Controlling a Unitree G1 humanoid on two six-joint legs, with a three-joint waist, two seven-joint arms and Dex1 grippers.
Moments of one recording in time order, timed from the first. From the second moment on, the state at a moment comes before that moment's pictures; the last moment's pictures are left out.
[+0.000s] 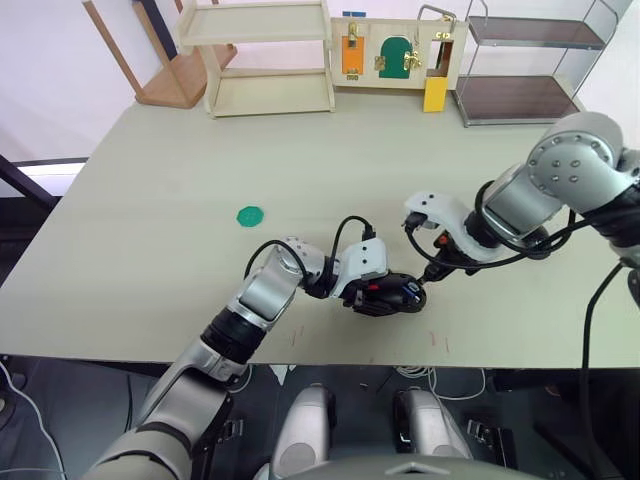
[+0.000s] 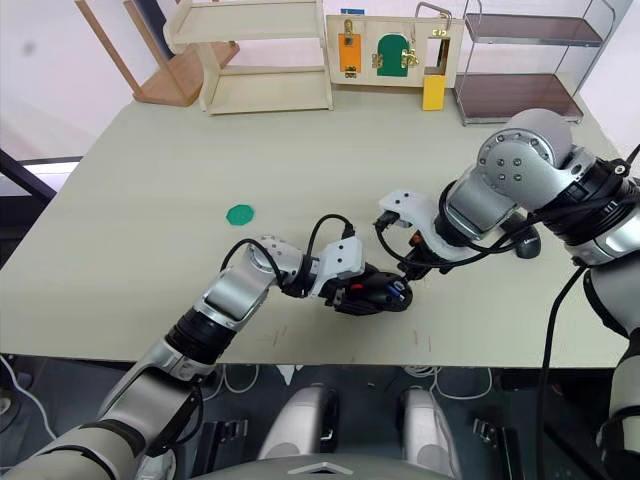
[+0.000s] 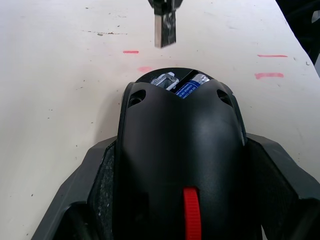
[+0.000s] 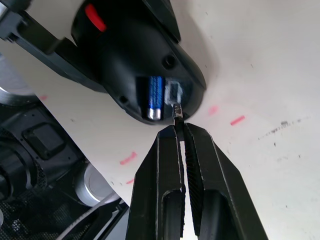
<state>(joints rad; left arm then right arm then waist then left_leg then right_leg) -0.61 0.42 -0.48 0.05 -0.03 0.44 -1.18 -1.33 -0.82 0.81 0.07 1.52 1.61 0.06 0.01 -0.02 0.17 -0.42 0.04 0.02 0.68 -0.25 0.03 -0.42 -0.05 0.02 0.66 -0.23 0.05</state>
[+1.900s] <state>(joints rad) -0.60 0.42 -0.48 0.04 -0.04 0.43 -1.18 -1.29 -0.74 0.79 0.16 1.69 1.61 -0.21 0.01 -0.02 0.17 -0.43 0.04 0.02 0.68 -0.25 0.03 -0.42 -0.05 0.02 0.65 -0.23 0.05</state>
